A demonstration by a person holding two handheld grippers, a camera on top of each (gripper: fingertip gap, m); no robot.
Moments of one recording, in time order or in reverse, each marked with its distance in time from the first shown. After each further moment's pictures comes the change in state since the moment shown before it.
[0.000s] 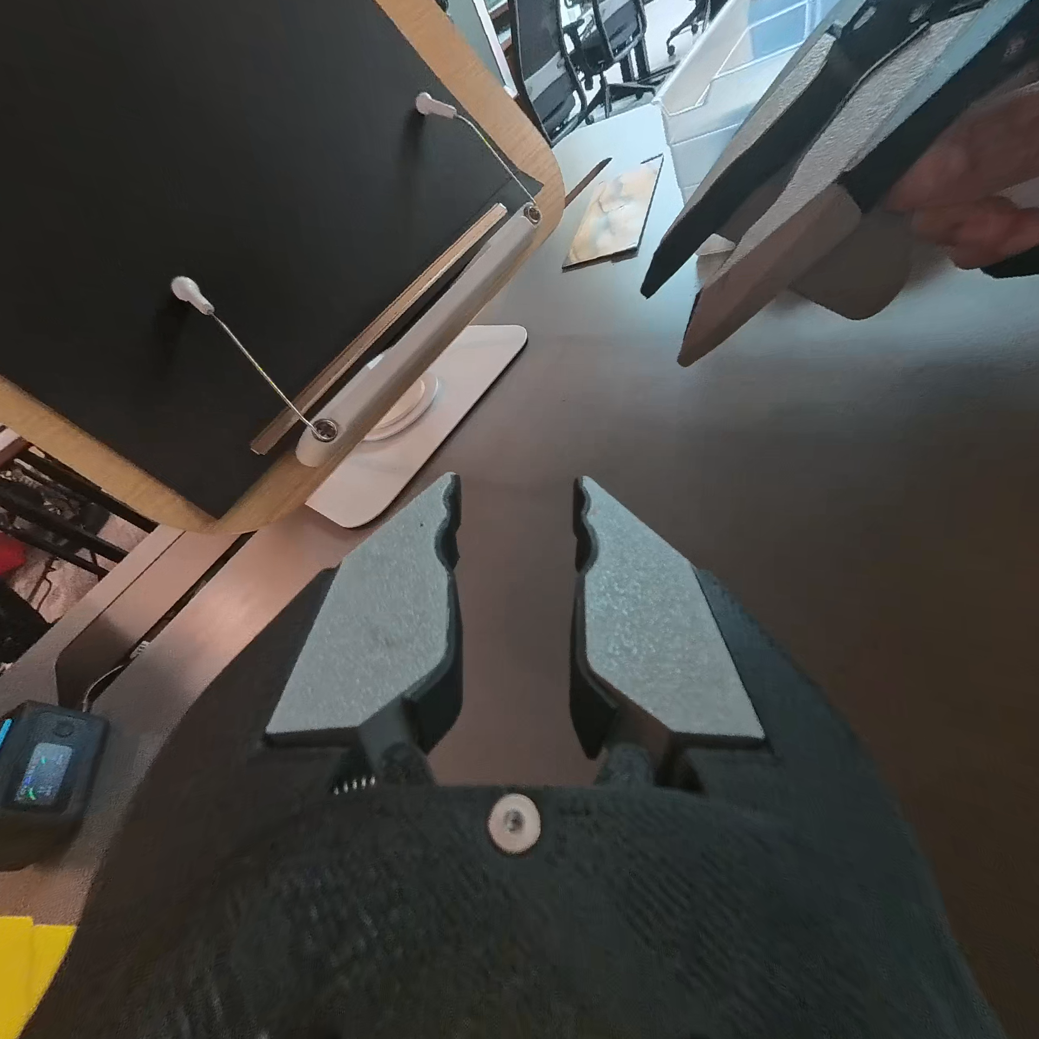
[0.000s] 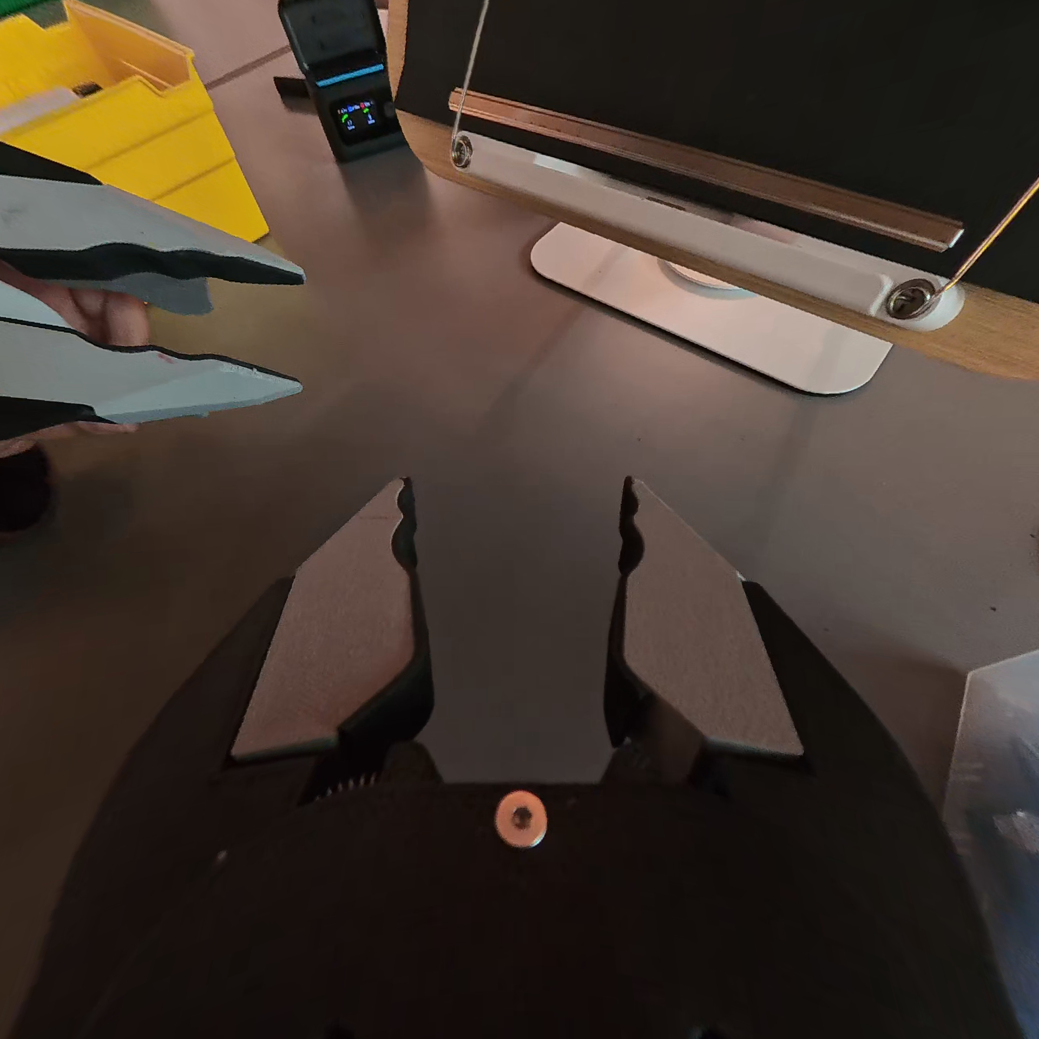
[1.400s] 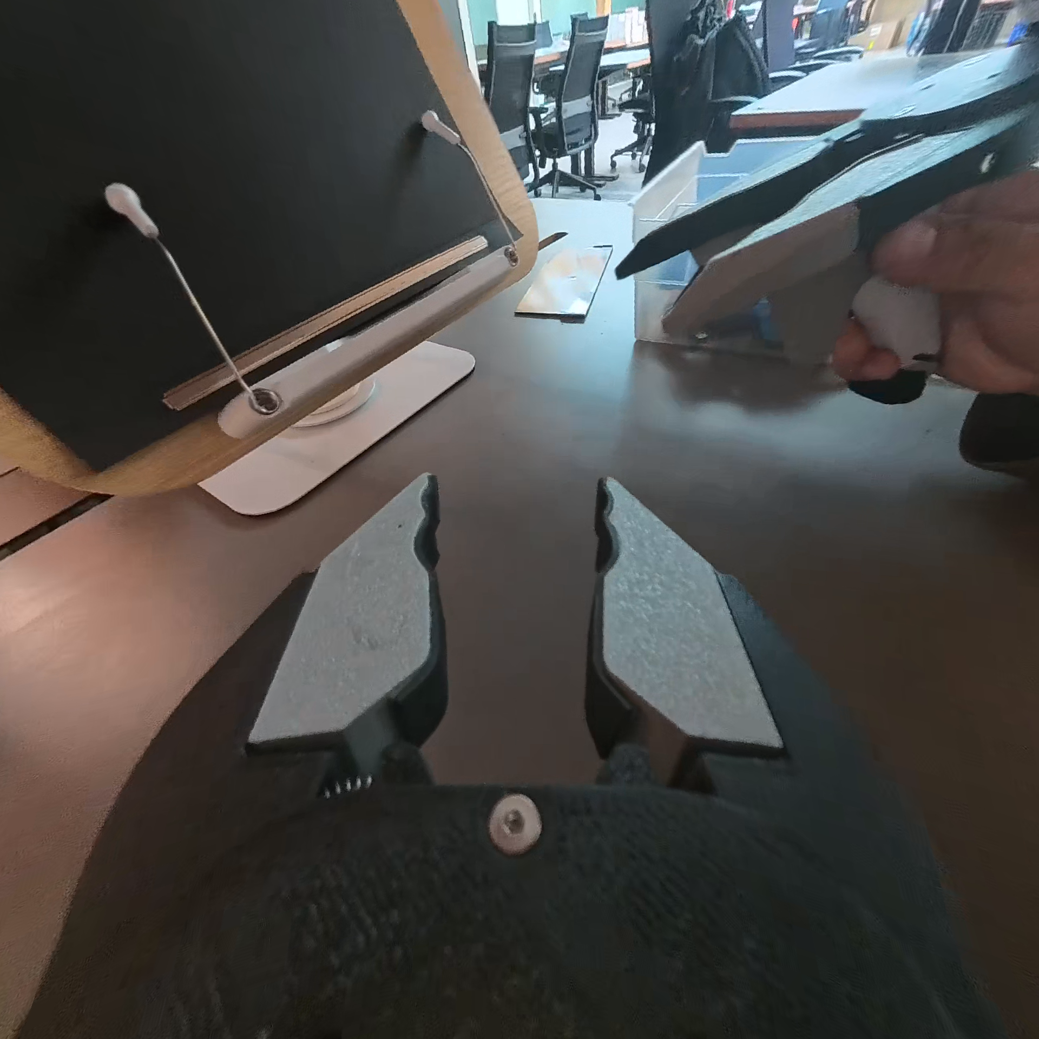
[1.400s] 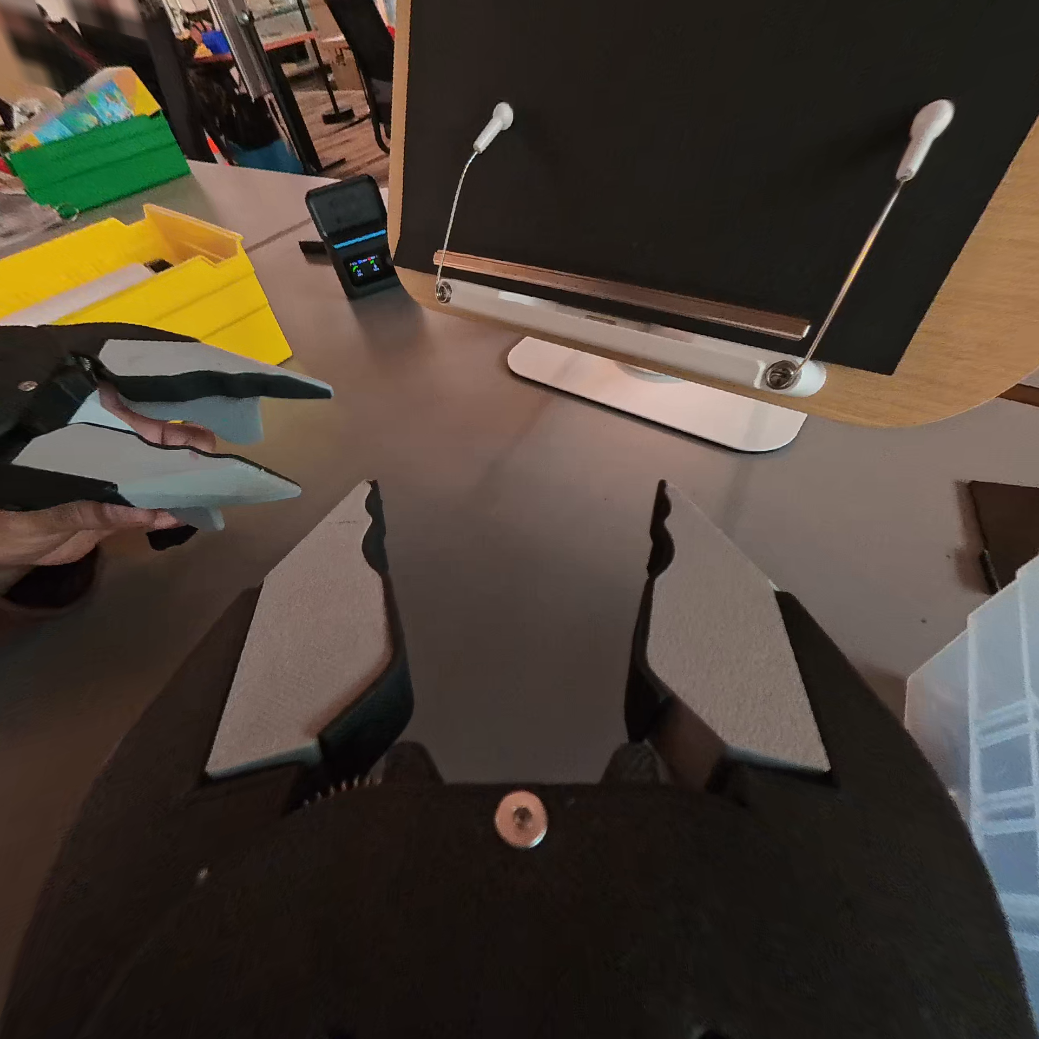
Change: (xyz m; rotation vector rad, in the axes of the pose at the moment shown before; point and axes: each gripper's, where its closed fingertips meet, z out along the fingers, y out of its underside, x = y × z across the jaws) left arm 0.008 -0.008 0.001 0.070 0.121 -0.298; right arm 0.013 -0.030 -0.024 0.185 0.022 0.060
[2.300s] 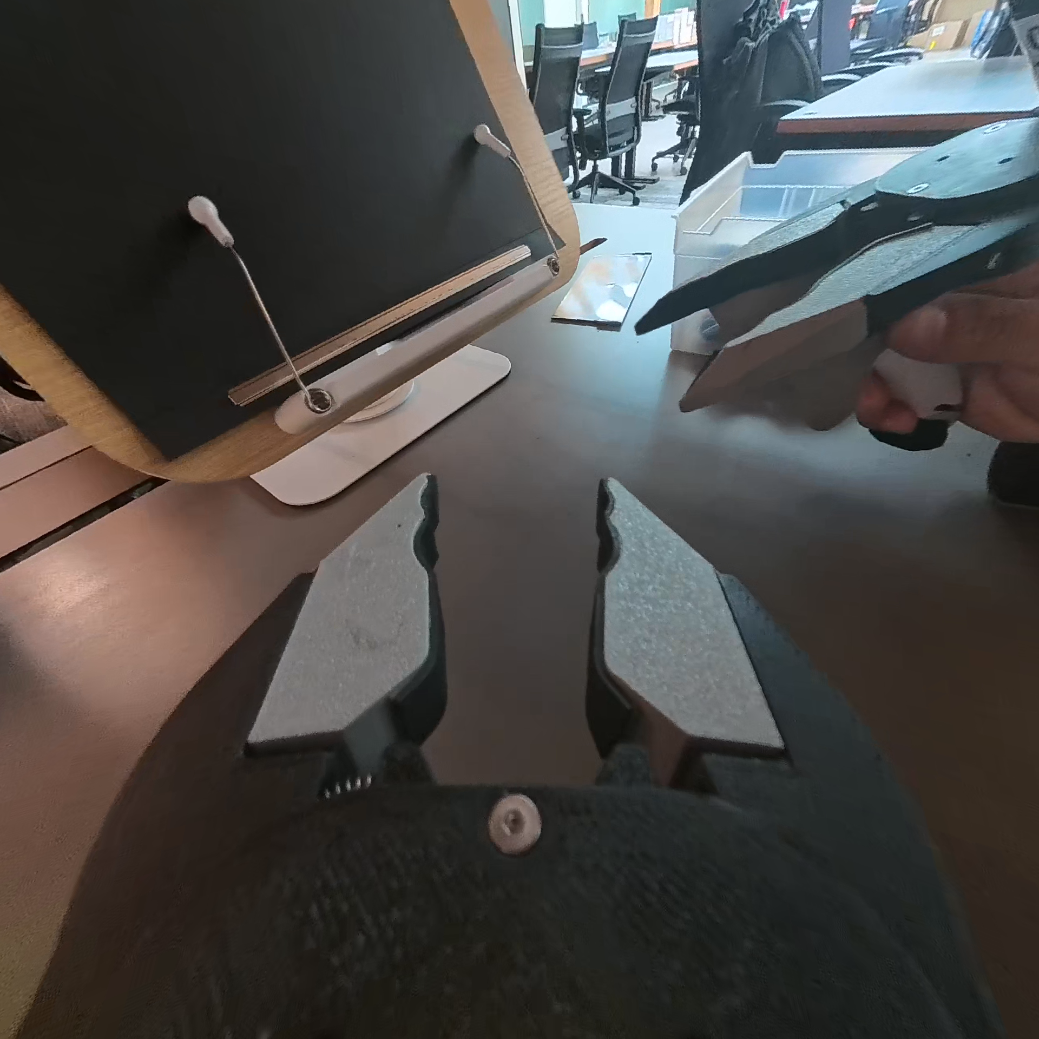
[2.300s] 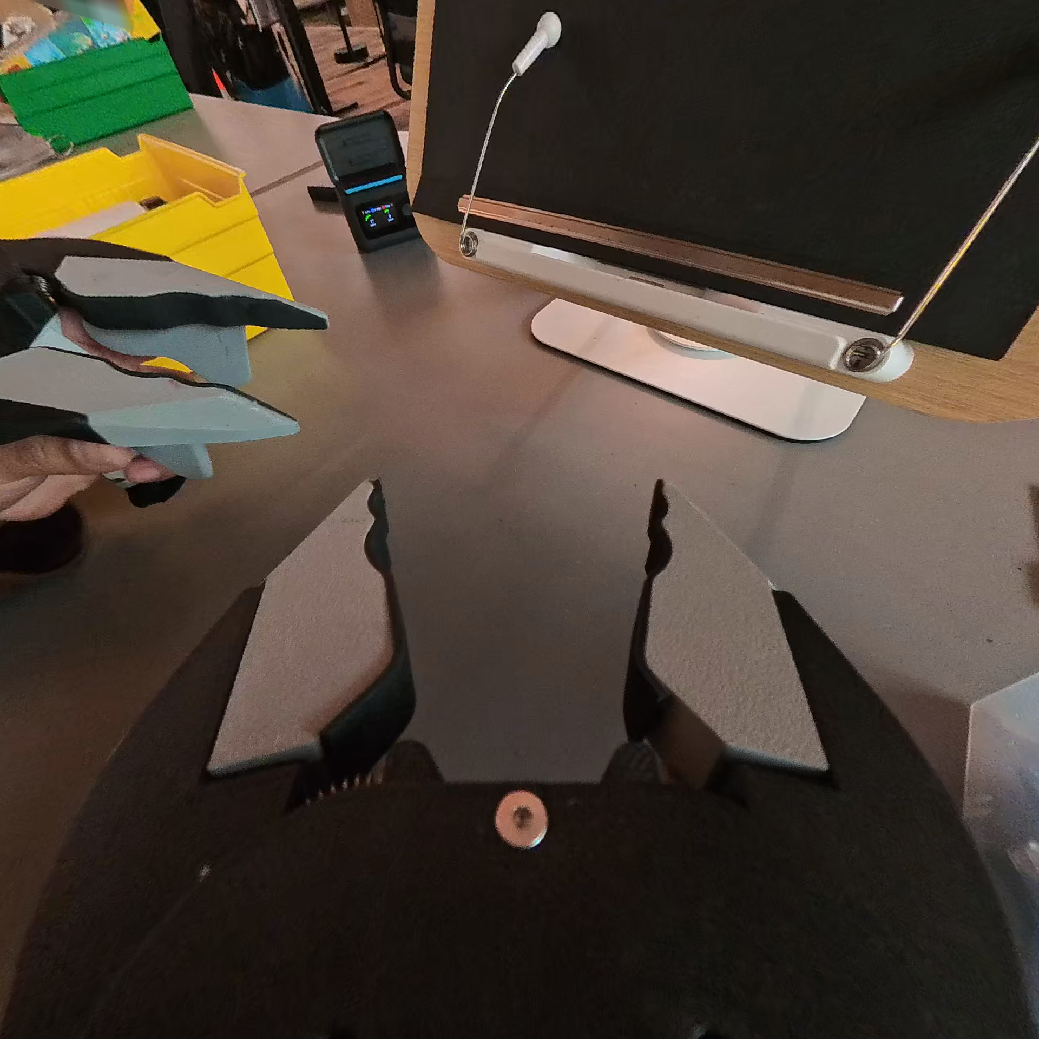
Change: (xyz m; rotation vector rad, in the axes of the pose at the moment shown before) left arm -0.014 -0.006 -0.007 0.002 -0.068 -0.017; right arm -0.013 0.016 0.016 -0.060 -0.032 -0.035
